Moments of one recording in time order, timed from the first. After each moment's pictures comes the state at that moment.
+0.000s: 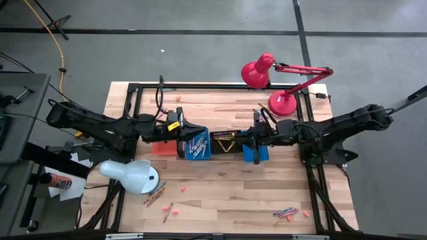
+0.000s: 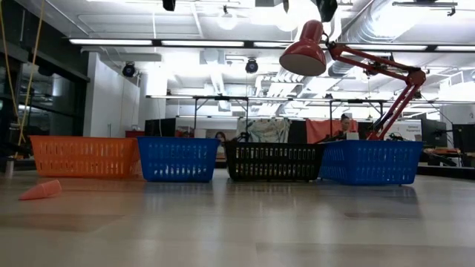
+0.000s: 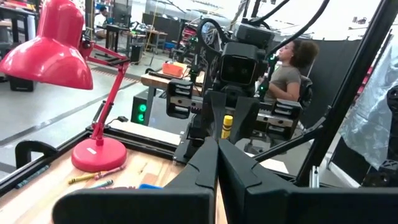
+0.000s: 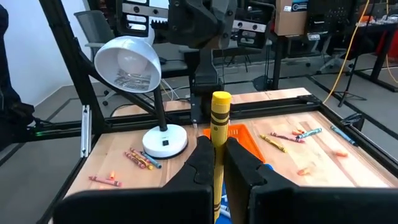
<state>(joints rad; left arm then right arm) -0.18 1.14 0.81 0.36 -0.30 -0.21 0.19 1.14 0.81 0.20 0.23 0.11</state>
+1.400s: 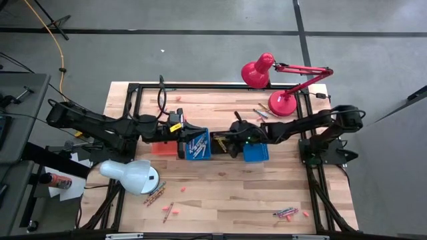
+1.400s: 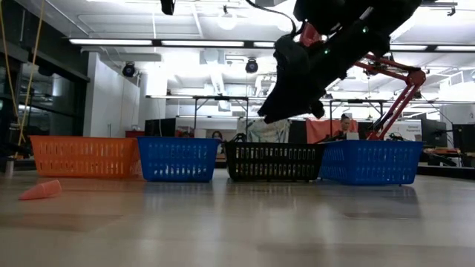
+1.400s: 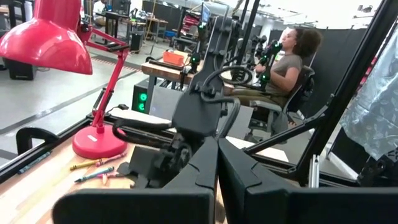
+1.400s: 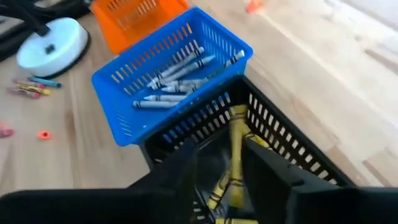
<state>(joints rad) -0.18 1.14 0.81 0.31 -0.30 -0.23 0.01 1.56 0.81 0.10 0.16 0.49</state>
